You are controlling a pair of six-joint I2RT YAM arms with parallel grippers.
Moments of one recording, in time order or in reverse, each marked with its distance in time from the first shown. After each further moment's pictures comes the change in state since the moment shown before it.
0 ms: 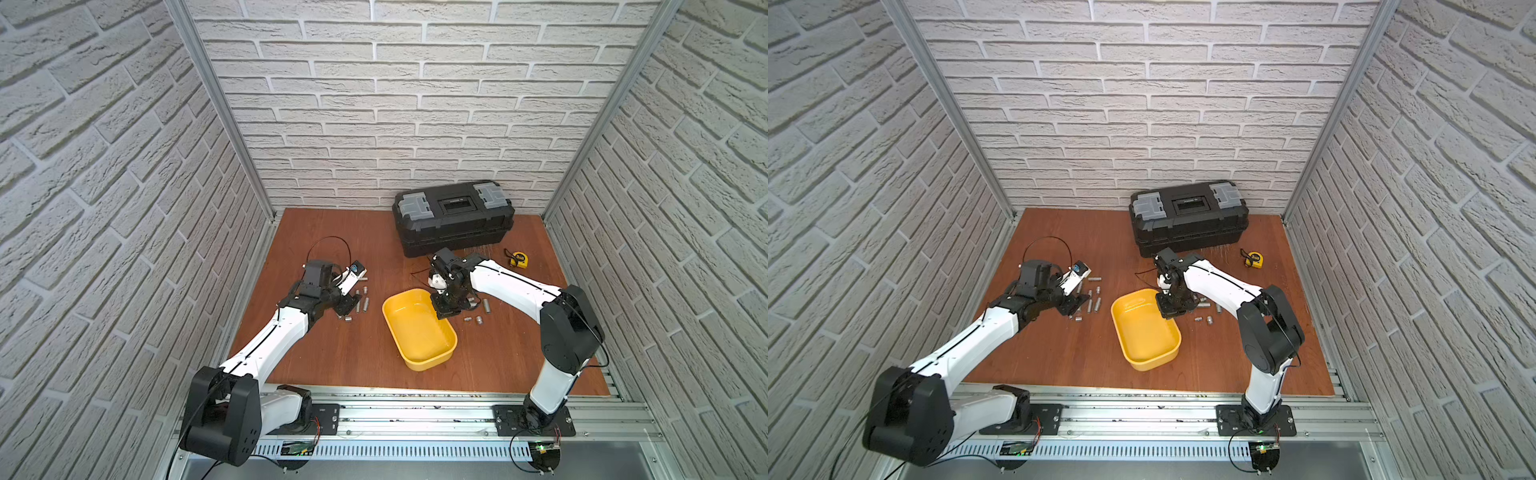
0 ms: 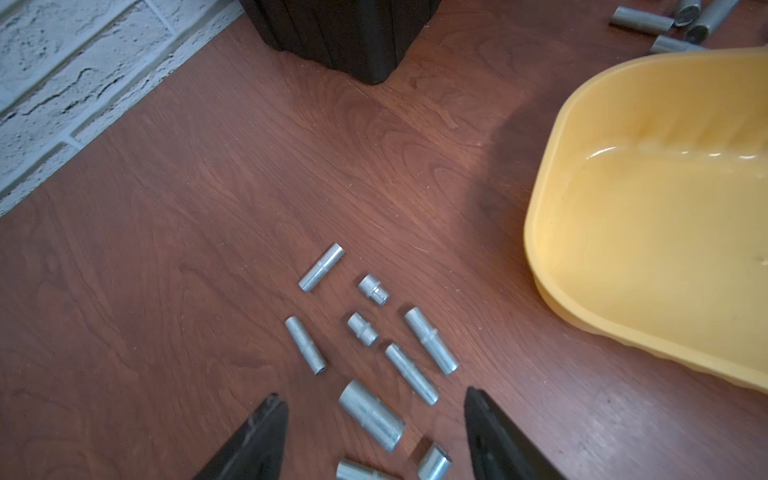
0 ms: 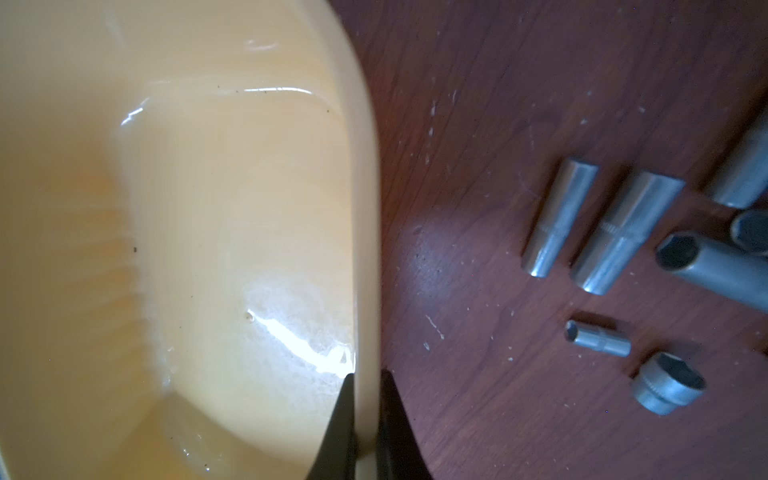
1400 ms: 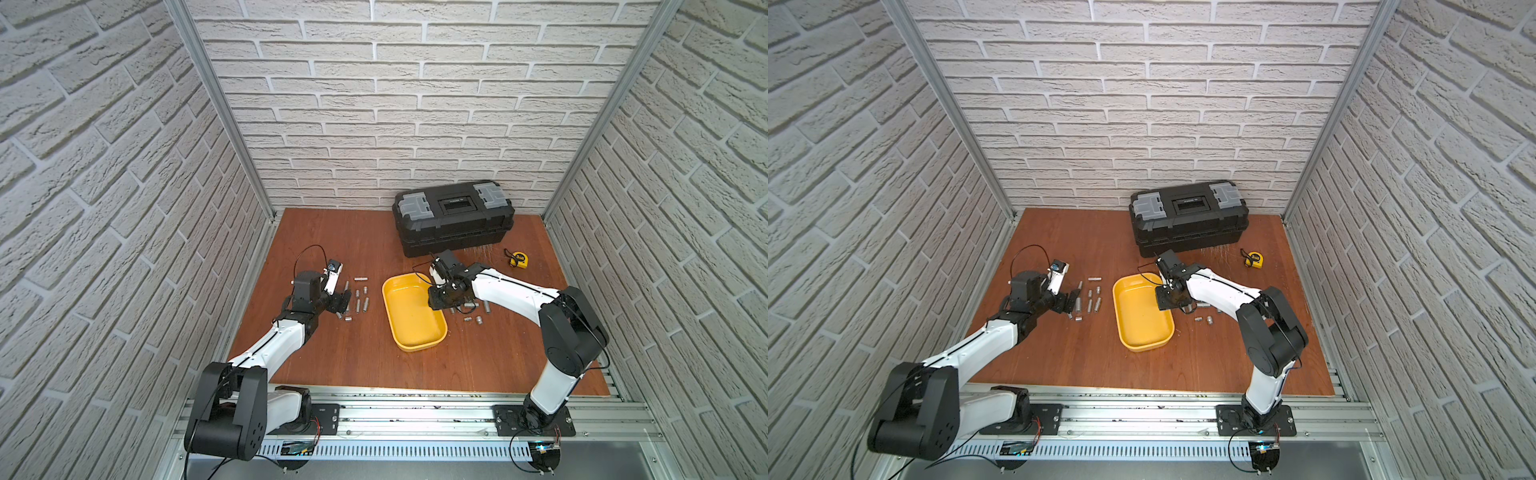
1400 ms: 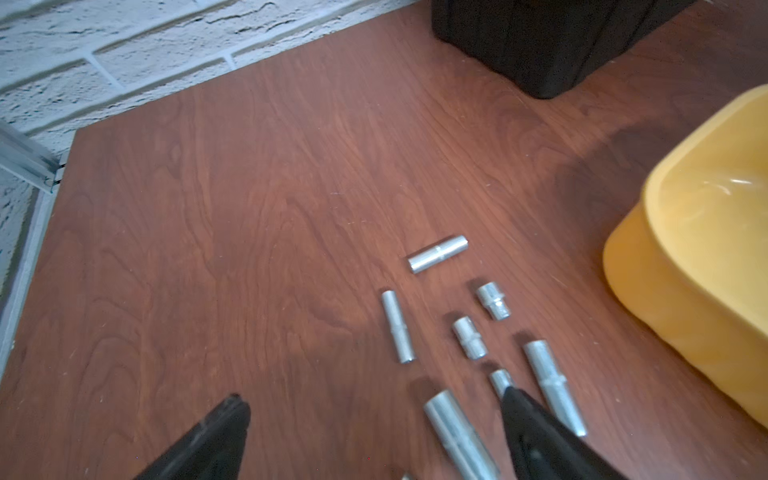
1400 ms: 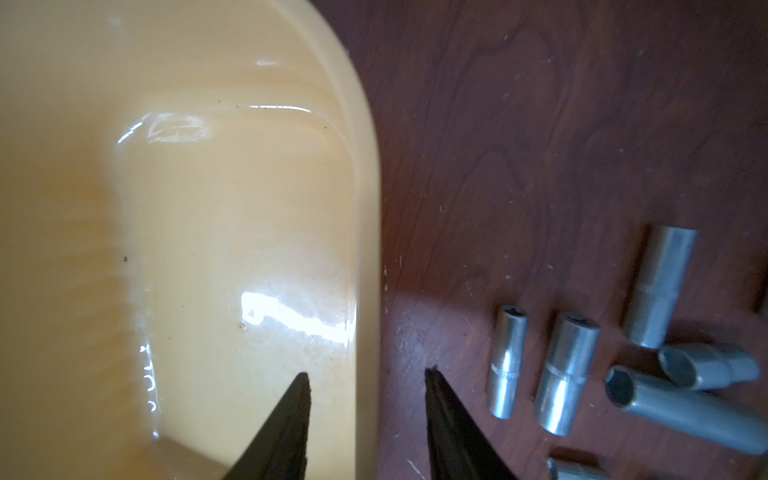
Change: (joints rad) left arm 0.134 0.019 -0.219 0.410 -0.140 -0.257; right arm -0.014 -0.043 -0.149 0.393 0.154 0.091
